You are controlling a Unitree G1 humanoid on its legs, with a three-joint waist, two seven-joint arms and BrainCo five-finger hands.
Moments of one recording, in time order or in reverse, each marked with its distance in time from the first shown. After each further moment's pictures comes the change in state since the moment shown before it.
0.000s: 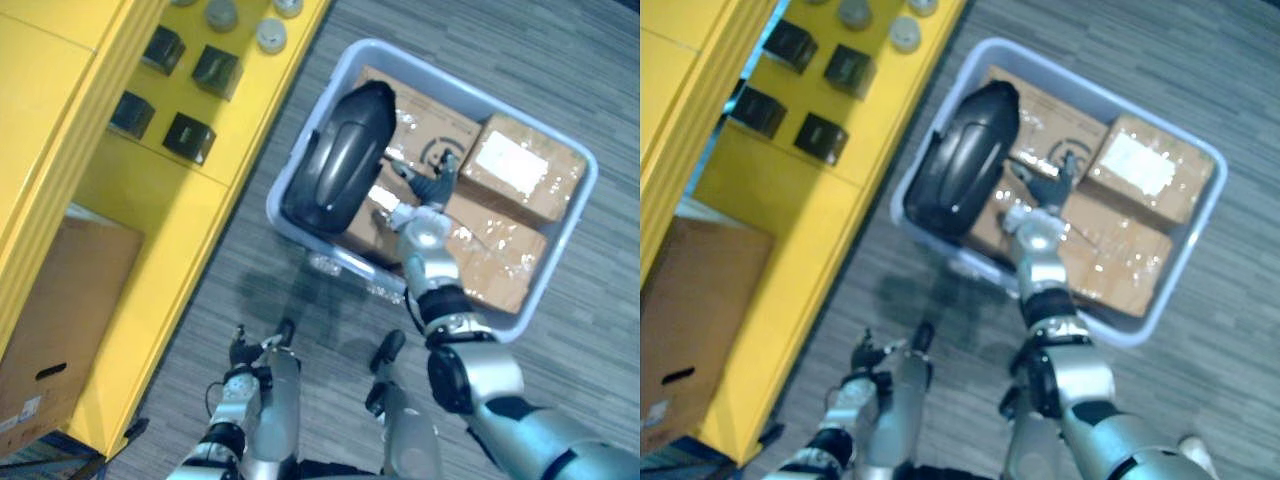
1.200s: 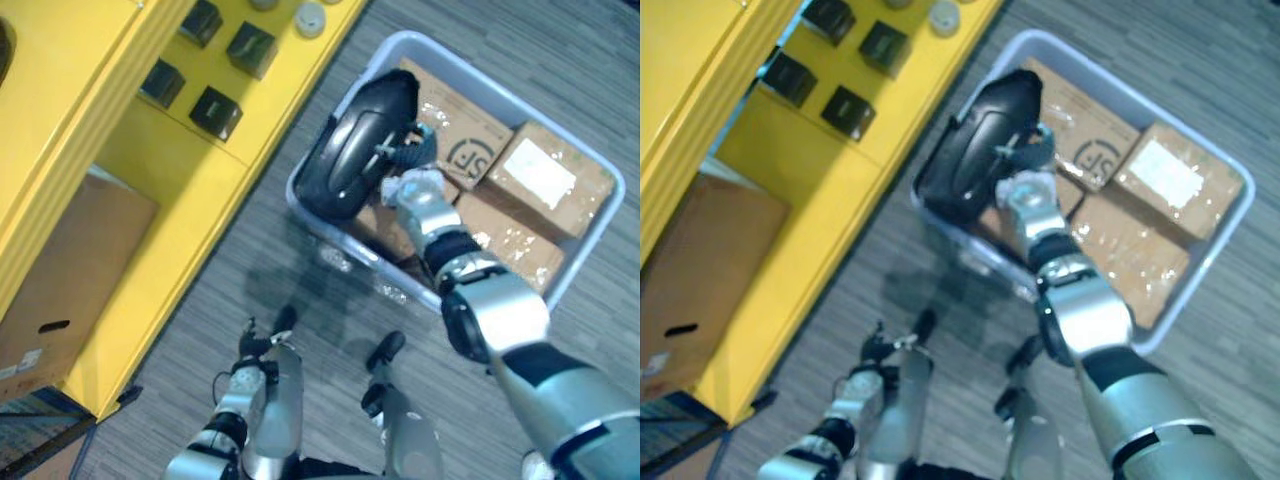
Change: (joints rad) left arm -0.061 0.032 -0.163 0.062 -0.076 -0.012 -0.013; right arm -0.334 -0.135 0.248 0.461 -0.076 0.098 0.071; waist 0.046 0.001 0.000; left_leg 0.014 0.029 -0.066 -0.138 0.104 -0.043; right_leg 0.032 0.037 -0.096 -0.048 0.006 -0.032
